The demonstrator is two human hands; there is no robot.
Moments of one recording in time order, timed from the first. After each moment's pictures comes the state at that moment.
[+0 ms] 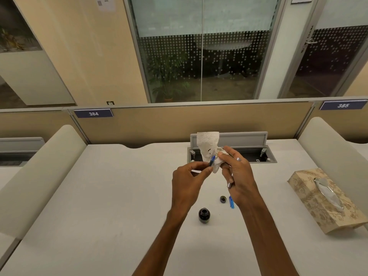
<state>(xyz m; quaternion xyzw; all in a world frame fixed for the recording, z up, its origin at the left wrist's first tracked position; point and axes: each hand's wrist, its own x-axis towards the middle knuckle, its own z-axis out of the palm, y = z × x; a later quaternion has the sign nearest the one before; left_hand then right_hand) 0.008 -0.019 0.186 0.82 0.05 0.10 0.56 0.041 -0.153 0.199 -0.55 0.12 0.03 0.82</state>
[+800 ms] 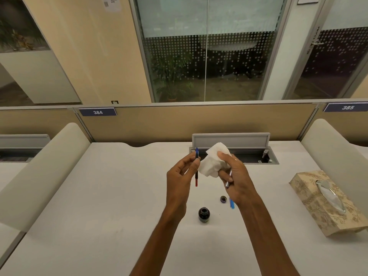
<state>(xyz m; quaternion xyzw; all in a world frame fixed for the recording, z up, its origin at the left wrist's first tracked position) -0.001 -0.013 0.183 0.65 0.12 0.10 0.74 0.041 -0.156 0.192 -0.45 0.12 0.10 0.88</state>
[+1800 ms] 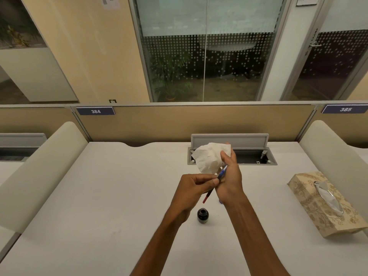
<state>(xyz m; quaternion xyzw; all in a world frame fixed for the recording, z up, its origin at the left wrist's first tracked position) -0.002 -0.018 0.173 0.73 0.02 -0.07 0.68 0.047 -0.127 0.181 -0.41 0.17 0.03 0.90</state>
